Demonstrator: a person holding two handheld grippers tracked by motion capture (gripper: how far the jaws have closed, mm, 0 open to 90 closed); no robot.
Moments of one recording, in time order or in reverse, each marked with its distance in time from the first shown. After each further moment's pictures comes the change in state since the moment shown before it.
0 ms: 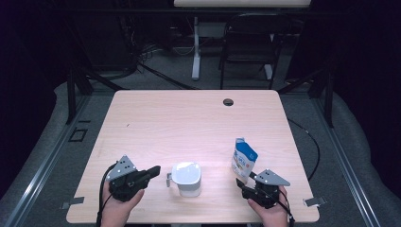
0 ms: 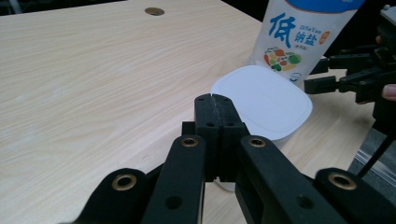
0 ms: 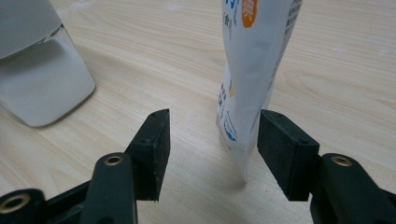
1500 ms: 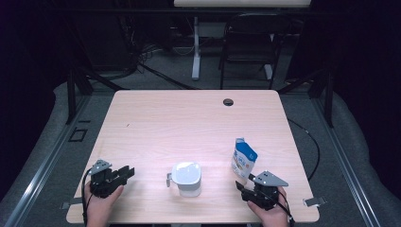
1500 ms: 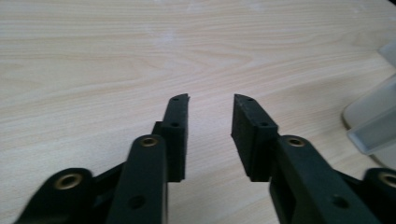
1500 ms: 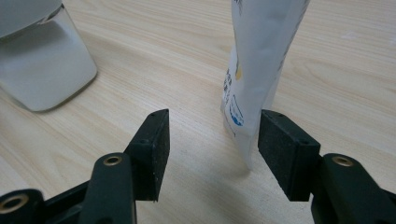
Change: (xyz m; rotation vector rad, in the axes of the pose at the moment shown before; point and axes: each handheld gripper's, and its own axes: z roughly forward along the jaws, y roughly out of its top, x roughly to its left) left arm 0.090 -0.072 0.000 0.078 0.246 -0.240; right arm 0.002 -0.004 0.001 0.039 0.011 -0.010
